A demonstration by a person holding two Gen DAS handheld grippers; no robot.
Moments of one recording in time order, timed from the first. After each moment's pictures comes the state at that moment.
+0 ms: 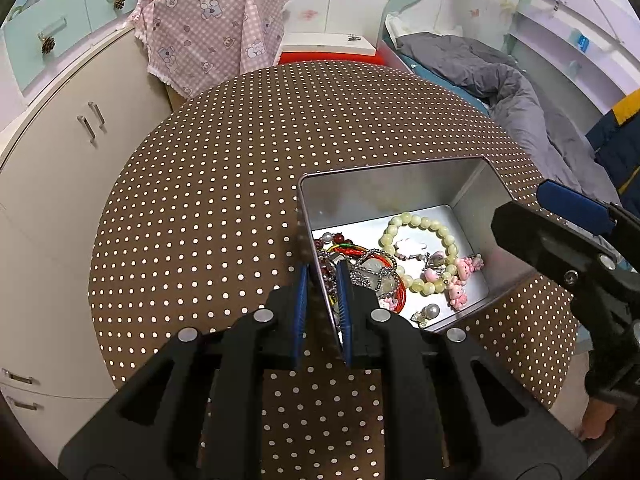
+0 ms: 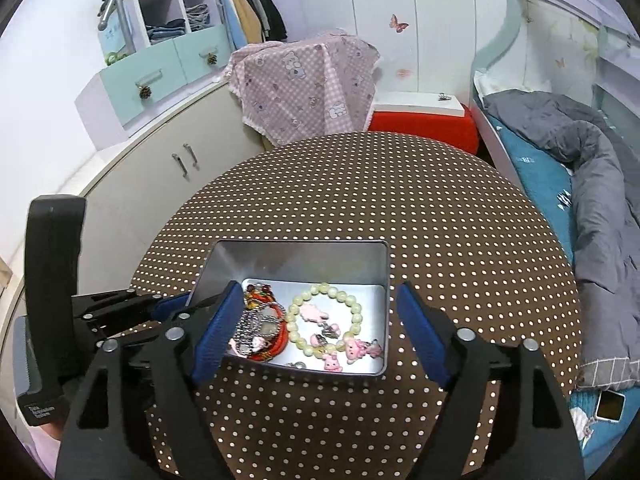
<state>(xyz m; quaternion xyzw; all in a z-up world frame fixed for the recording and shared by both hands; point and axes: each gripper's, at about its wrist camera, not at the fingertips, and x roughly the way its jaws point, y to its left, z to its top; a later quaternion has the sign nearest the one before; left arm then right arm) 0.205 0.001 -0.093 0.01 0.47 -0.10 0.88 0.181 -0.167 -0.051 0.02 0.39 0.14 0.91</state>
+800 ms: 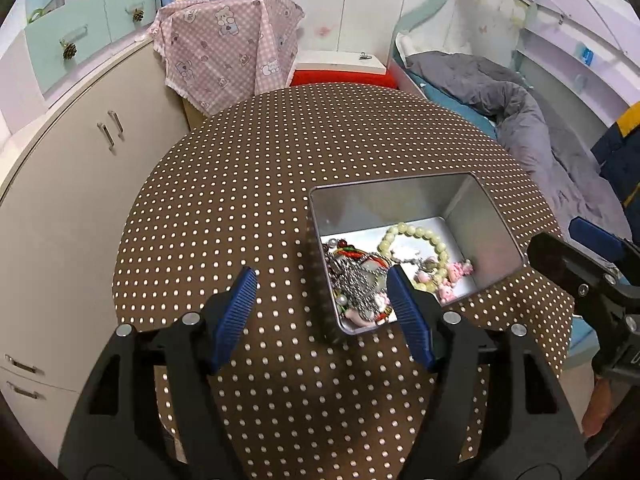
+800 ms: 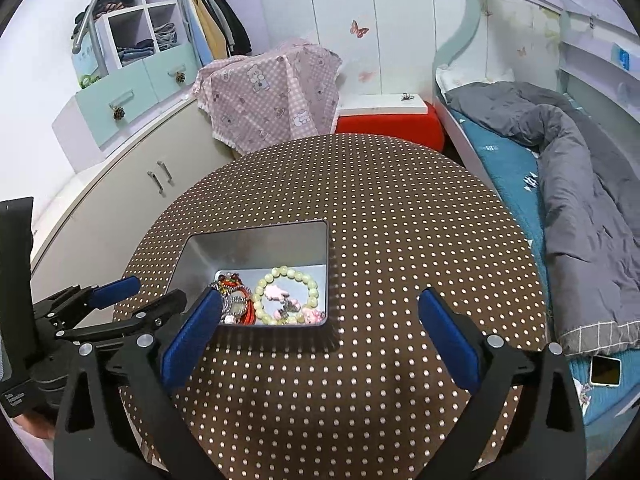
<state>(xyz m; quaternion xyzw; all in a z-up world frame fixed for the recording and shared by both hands) 0.180 0.005 -0.071 0.01 0.44 -0.07 0.90 0.143 -0.200 -0.040 0.05 0.38 0.09 0.92</state>
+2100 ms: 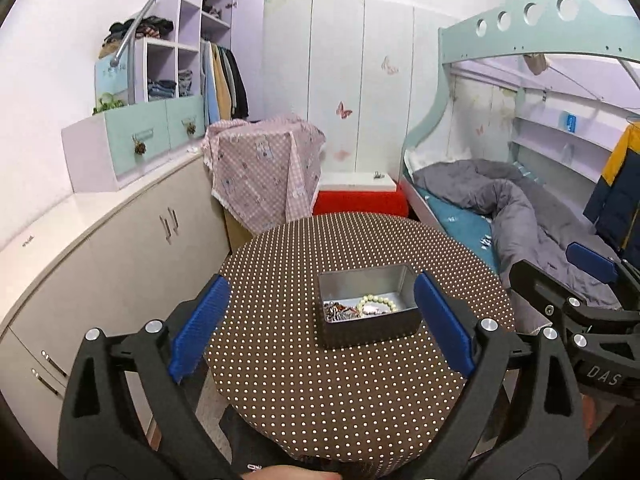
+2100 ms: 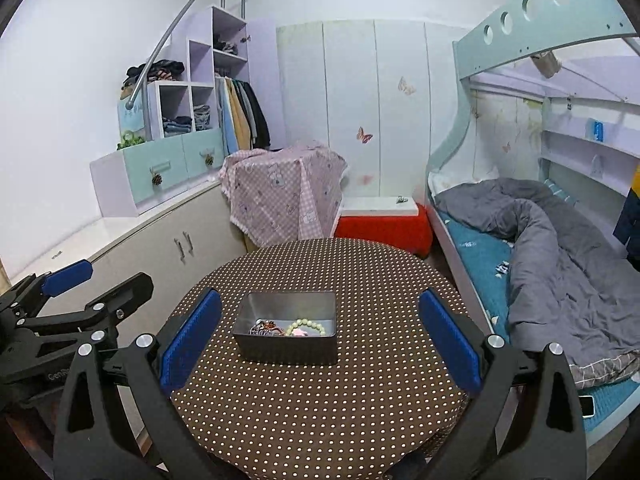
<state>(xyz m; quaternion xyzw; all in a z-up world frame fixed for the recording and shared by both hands) 0.012 0.004 0.051 0.01 0.22 -0.03 0.98 0.009 -0.200 0.045 0.02 0.20 0.09 0.98</state>
